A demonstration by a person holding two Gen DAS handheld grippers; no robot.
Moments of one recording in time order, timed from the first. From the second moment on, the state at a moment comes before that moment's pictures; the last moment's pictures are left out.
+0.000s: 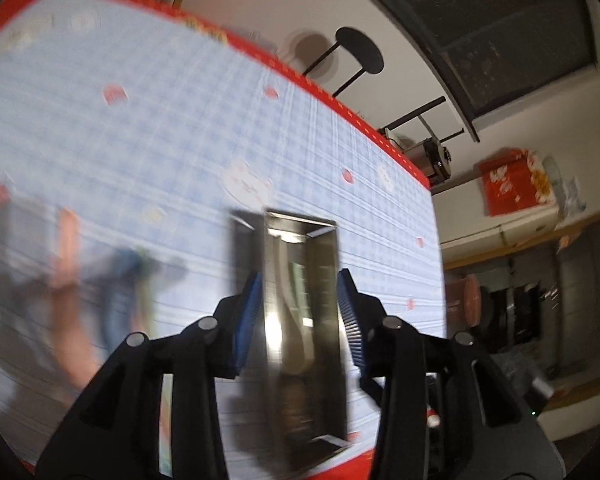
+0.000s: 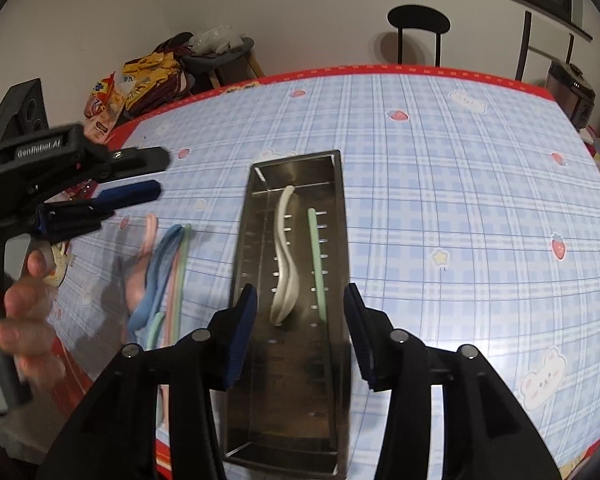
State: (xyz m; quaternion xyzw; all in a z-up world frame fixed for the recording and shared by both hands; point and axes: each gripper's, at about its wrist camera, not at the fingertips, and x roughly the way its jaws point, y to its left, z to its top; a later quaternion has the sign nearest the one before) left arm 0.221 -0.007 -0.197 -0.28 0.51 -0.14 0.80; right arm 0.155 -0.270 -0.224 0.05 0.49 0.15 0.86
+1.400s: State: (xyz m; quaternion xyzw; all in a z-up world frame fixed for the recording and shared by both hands) left arm 0.056 0.127 -0.288 -0.14 0.55 -0.09 0.82; right arm 0.148 -0.106 -0.295 -0.08 0.58 0.21 0.78
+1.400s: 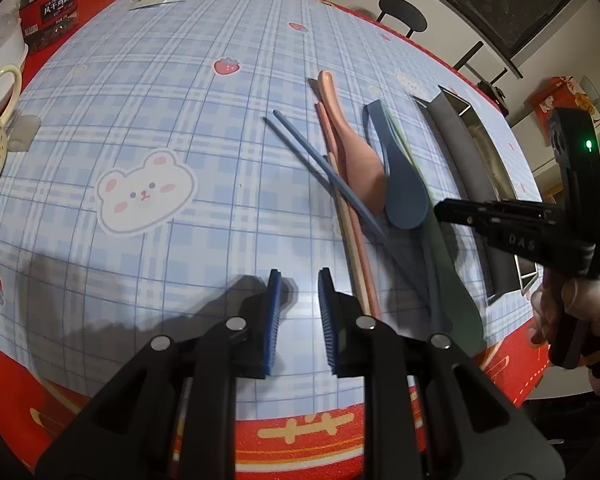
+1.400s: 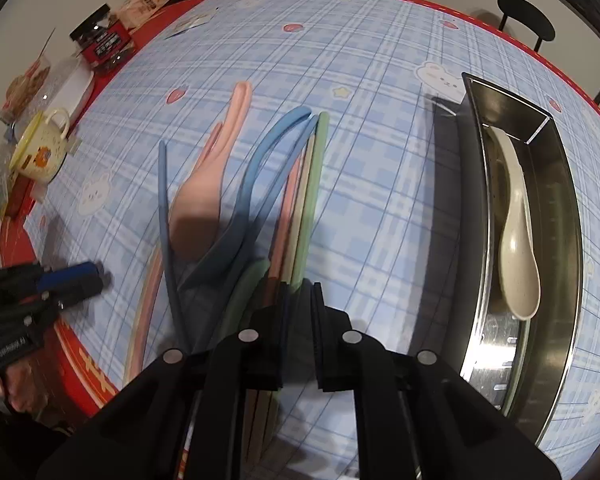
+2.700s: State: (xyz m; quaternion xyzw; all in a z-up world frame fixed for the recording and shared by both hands) left arm 0.069 0.074 -0.297 -0.05 0.56 -0.10 0.82; right arm 0.122 -0.126 -0.302 -0.06 0.58 0.21 0.78
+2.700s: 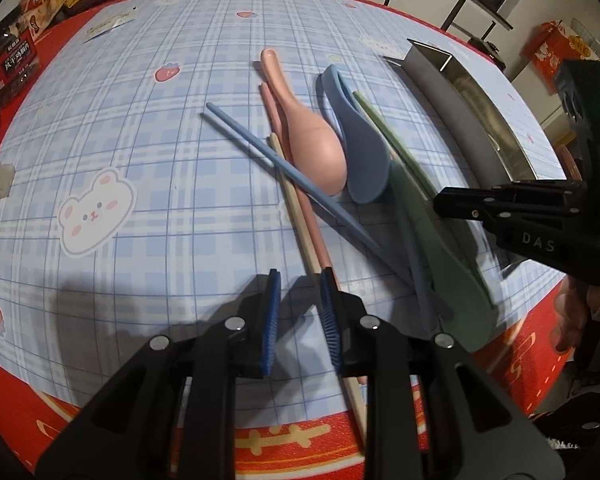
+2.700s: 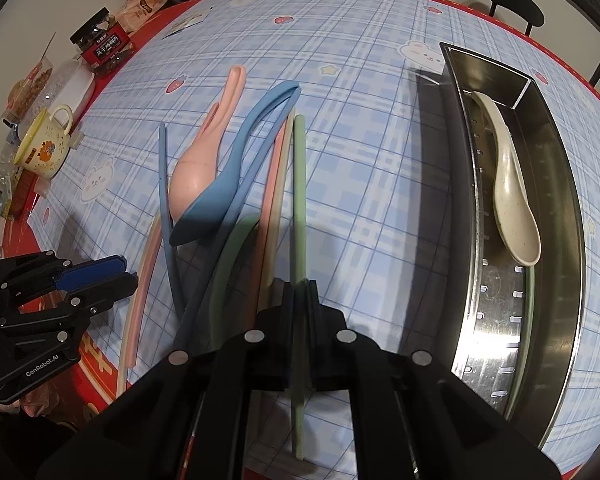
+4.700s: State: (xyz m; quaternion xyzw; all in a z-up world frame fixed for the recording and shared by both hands) left arm 0.057 0.117 -0.298 0.00 0.53 0.03 0.85; right arm 0.124 -0.112 -0.302 -0.10 0.58 0.22 0.78
